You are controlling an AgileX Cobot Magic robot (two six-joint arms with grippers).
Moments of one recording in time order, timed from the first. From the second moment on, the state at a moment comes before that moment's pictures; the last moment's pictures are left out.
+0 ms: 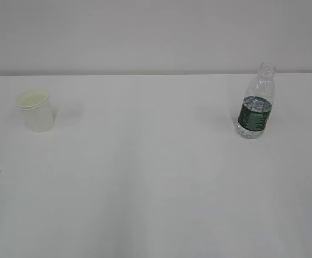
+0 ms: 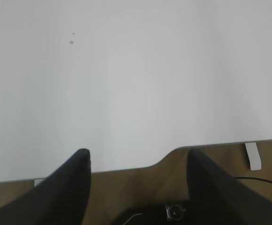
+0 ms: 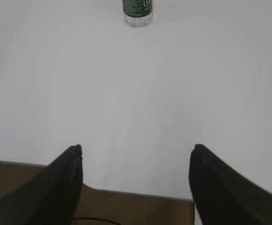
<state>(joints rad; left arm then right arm) -0.06 0.31 -0.59 -0.18 1.15 -0.07 0.02 0.21 -0.53 0.10 1.11 -0.09</state>
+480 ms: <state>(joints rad) -0.06 0.18 -0.58 -0.17 1.13 -0.06 0.02 0.12 -0.53 0.10 1.10 -0.12</state>
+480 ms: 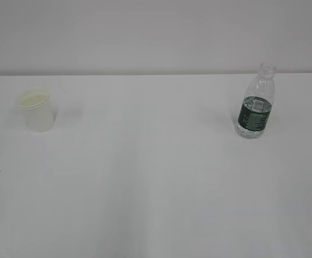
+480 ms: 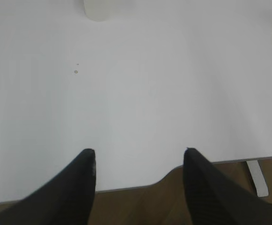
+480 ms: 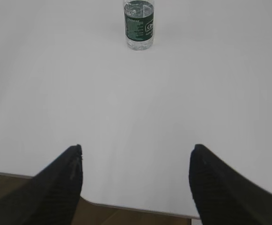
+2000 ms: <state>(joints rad) -0.06 0.18 -0.52 -0.17 1.11 0.05 0.02 0.11 -0.52 0.11 1.10 -0.15</state>
